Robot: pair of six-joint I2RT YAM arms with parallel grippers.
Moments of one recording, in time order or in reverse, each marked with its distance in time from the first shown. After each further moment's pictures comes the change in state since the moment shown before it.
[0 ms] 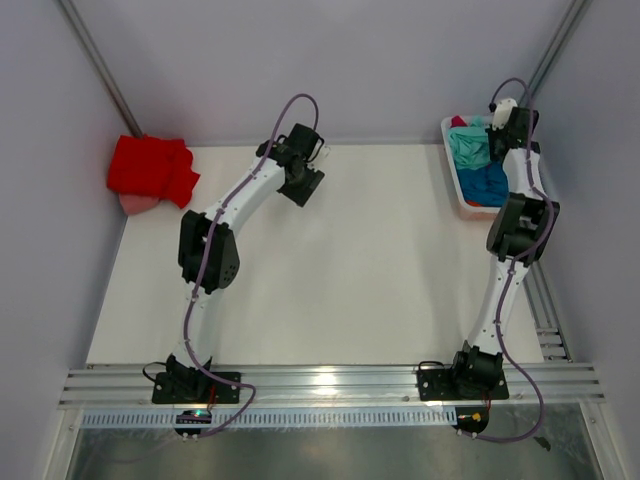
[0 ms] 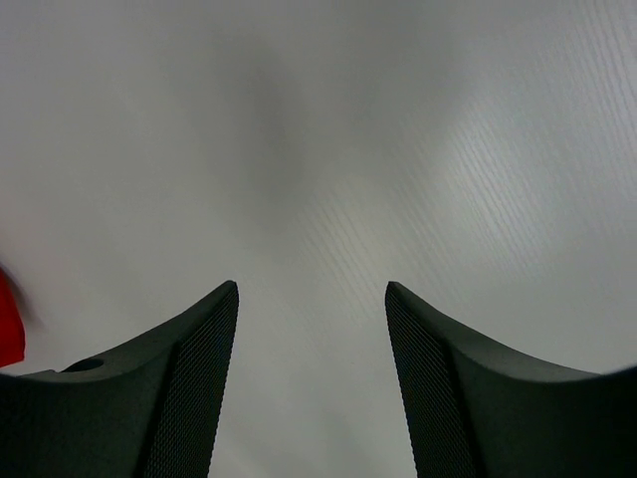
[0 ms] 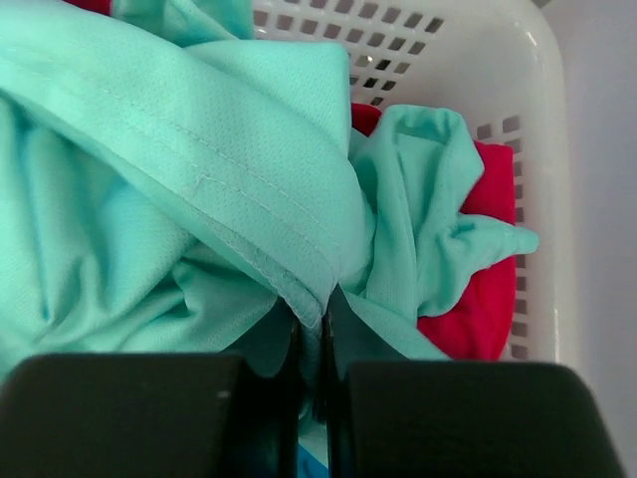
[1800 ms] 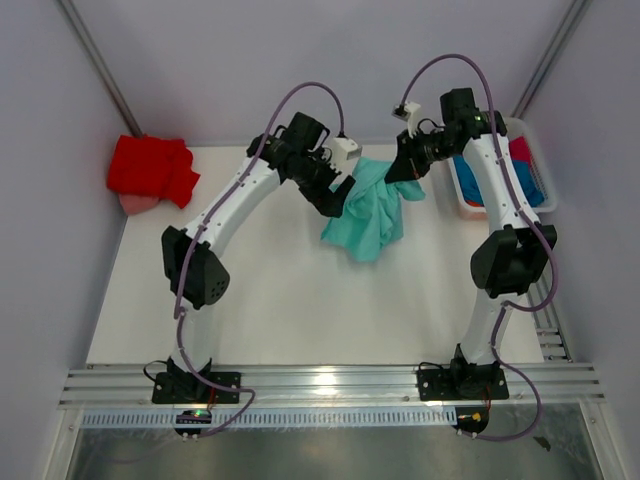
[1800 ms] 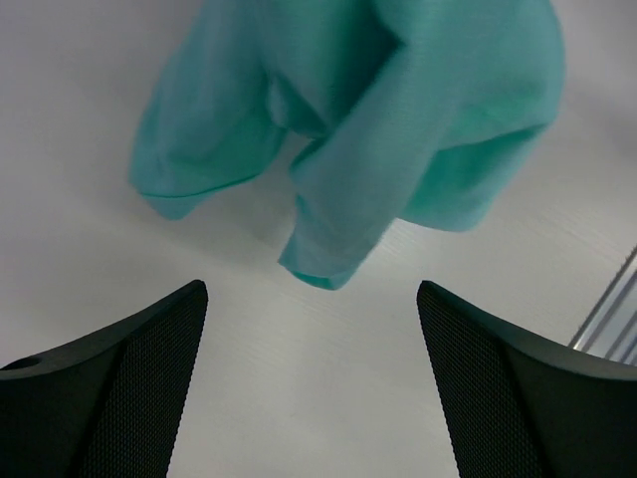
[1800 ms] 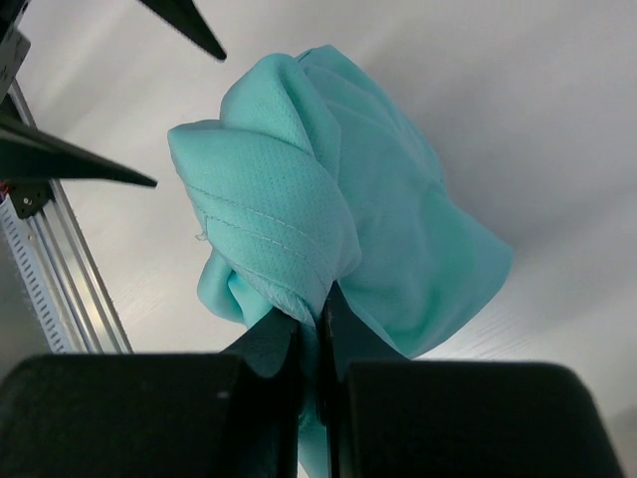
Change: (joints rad) left arm -0.063 -0.169 0.032 -0.052 0.557 0.105; right arm 0.389 -0.553 -0.176 -0.853 -0.842 -0.094
